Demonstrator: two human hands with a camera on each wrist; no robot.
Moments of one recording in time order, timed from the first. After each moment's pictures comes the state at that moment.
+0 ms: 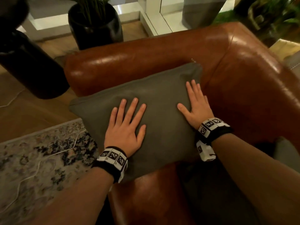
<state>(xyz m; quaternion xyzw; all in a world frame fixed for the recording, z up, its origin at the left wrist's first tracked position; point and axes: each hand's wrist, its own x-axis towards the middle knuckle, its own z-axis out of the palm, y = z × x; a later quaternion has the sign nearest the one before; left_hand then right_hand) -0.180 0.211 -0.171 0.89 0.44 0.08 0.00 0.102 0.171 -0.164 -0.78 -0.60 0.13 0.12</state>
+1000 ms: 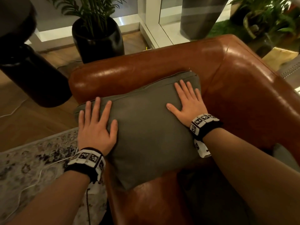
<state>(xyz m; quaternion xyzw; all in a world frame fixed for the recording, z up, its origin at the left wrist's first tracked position) -0.233 0.258 -0.147 0.83 0.55 0.07 0.04 0.096 0.209 -0.142 -0.78 -0.62 0.06 0.06</state>
